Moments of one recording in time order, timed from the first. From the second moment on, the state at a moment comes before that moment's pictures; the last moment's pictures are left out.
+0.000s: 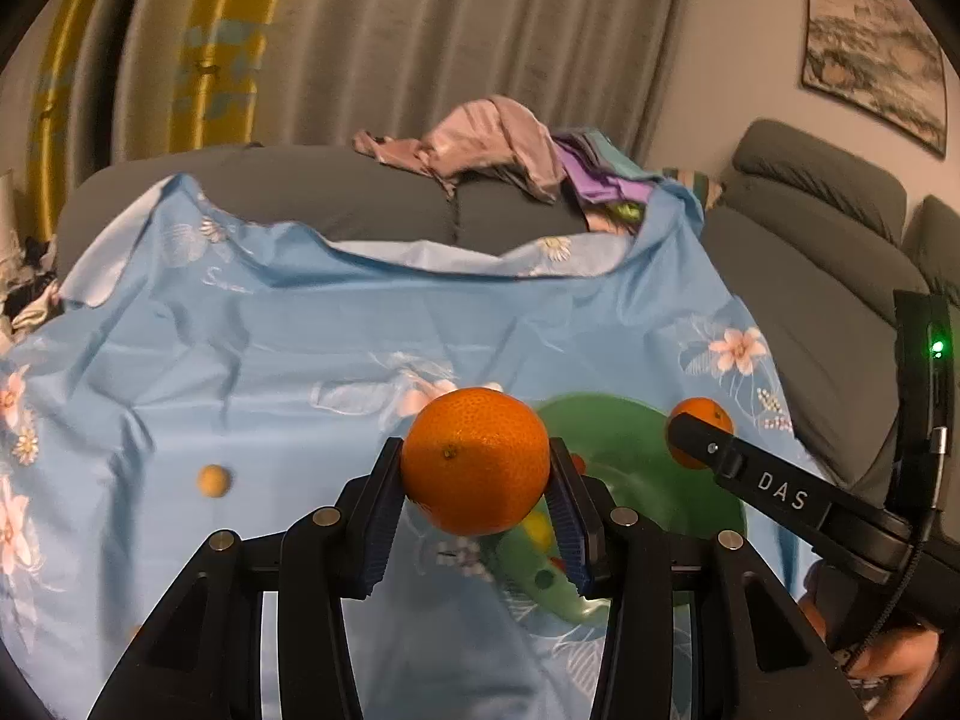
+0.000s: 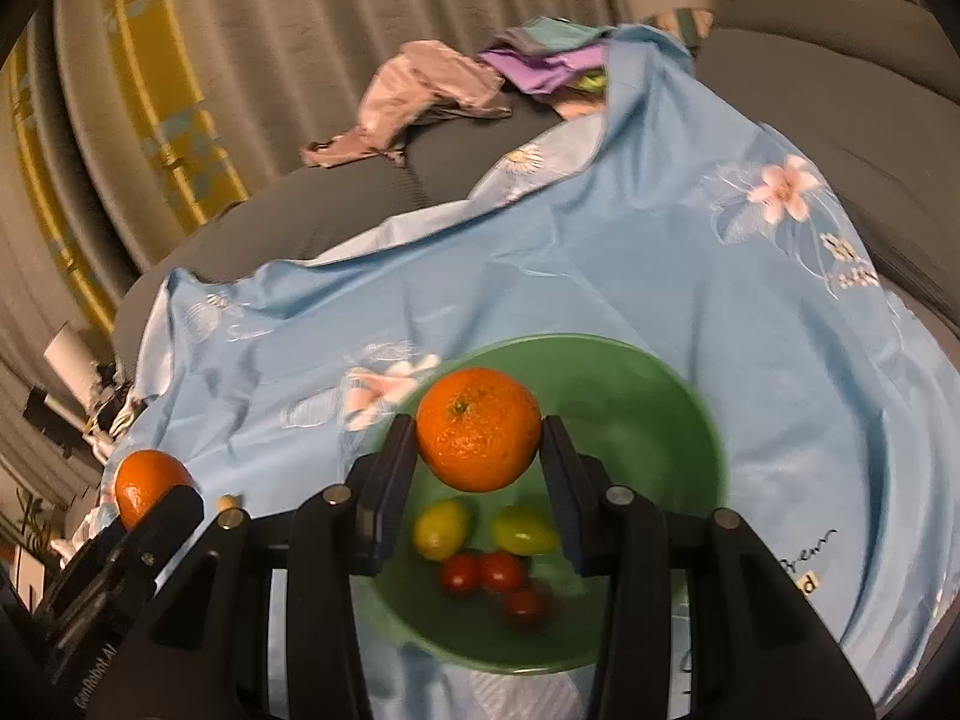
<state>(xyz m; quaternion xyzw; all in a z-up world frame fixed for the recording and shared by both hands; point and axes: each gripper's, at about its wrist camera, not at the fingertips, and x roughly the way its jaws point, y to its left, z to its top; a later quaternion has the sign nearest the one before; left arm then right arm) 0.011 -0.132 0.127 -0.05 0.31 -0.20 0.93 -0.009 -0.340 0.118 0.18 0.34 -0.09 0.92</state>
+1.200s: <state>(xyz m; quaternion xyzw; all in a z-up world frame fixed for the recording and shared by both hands) 0.025 -0.182 0.103 -0.05 0.37 -0.28 0.88 -0.001 -0.371 0.098 0.22 0.37 -0.10 0.90</state>
